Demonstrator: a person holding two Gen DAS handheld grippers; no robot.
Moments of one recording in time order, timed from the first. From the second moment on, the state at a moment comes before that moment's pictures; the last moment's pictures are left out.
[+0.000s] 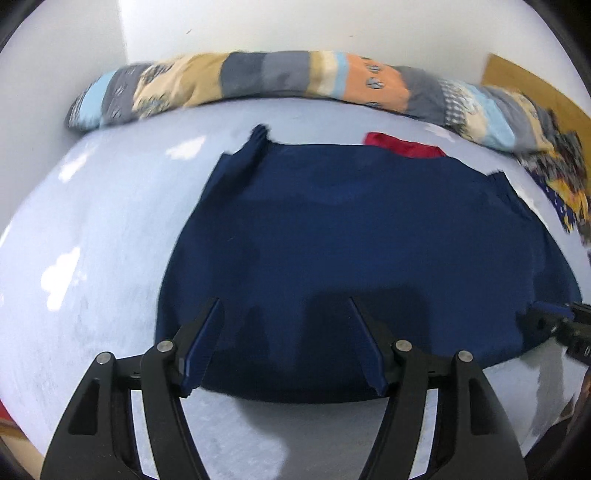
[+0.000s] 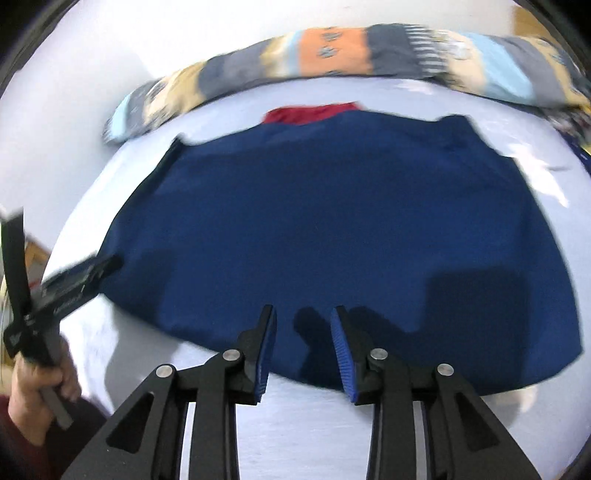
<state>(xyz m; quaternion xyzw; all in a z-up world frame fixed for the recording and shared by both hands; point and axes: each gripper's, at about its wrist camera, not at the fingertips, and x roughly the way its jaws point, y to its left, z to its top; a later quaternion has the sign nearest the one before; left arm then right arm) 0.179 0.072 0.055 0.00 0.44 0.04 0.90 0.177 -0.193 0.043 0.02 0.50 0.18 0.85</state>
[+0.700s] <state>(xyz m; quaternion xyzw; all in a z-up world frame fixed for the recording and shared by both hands) 0.195 0.037 0.033 0.08 0.46 0.01 0.88 0.207 -0.163 0.014 0.01 0.54 0.19 0.82</state>
